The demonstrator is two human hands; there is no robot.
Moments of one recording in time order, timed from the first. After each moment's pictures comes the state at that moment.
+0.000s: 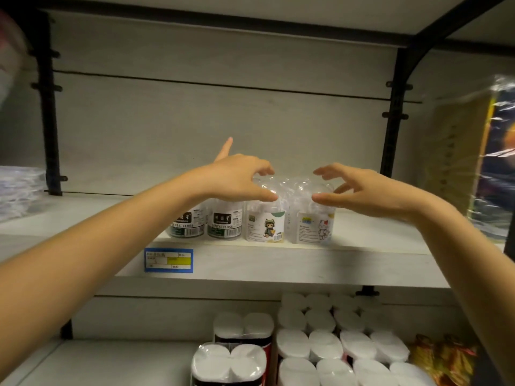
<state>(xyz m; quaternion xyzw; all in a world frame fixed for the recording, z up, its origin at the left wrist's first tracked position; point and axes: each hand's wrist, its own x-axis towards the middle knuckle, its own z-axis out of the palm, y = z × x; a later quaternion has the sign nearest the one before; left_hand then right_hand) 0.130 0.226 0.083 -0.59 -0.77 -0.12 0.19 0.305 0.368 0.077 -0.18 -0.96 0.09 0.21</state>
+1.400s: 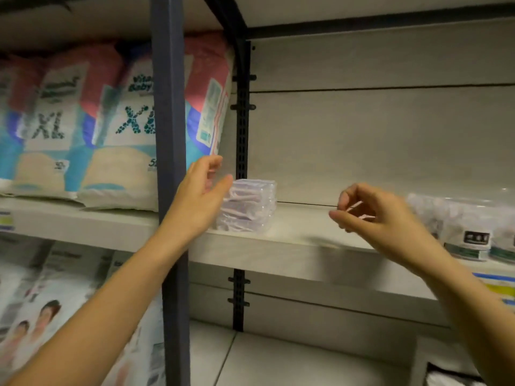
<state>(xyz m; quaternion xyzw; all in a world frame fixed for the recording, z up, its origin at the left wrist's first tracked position) -0.097 -0.119 0.031 -0.36 -0.71 -0.56 0.23 0.051 0.091 0.021 -0.01 -0.88 0.29 0.38</state>
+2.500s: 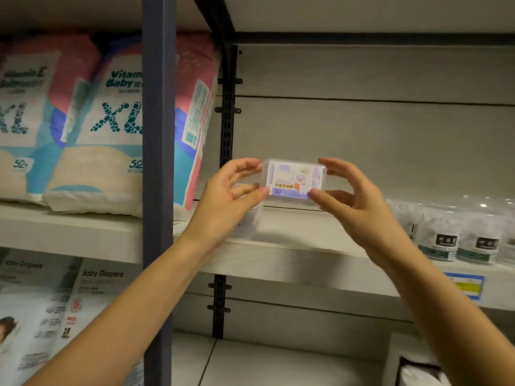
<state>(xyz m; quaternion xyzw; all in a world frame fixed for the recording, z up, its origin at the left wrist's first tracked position) -0.084 -0.089 0.028 -0.49 -0.53 -0.69 0.05 0.037 0.064 0.033 0.02 -0.79 0.41 0.44</state>
